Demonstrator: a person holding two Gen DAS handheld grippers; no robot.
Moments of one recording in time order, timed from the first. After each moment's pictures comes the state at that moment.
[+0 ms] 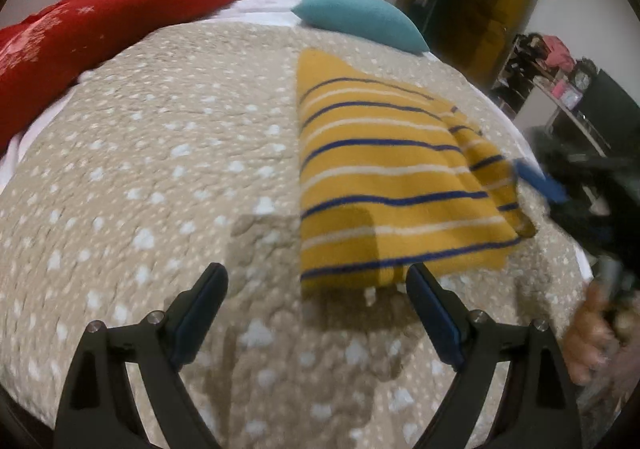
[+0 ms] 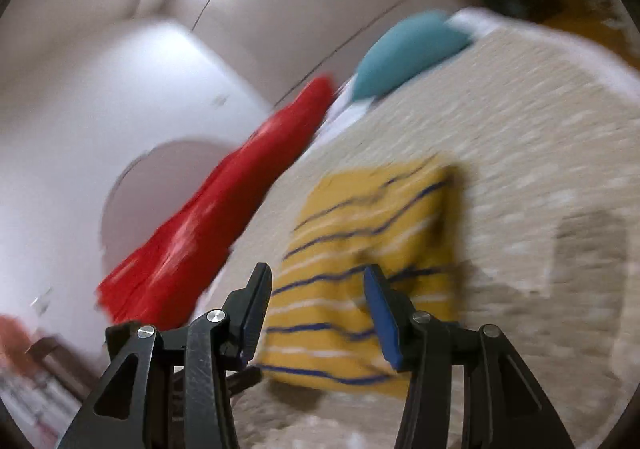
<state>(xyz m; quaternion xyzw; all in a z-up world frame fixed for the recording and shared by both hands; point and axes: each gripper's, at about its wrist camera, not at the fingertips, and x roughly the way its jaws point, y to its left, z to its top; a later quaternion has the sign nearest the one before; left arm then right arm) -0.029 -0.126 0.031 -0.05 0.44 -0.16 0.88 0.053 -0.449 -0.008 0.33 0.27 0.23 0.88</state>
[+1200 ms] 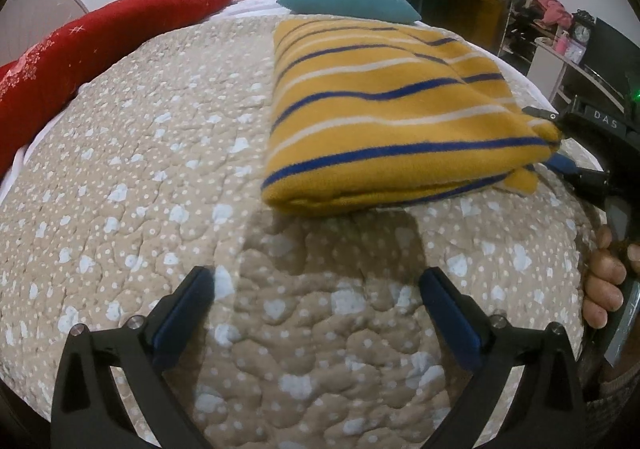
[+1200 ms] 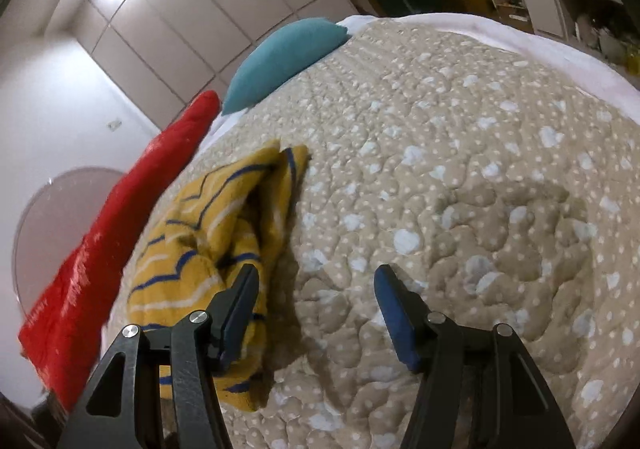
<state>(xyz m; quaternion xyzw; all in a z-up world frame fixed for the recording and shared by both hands) -0.080 -0.158 -0.025 0.05 0.42 -0.15 0.89 0.031 -0.490 -0.069 0.34 0.29 0.00 0.89</state>
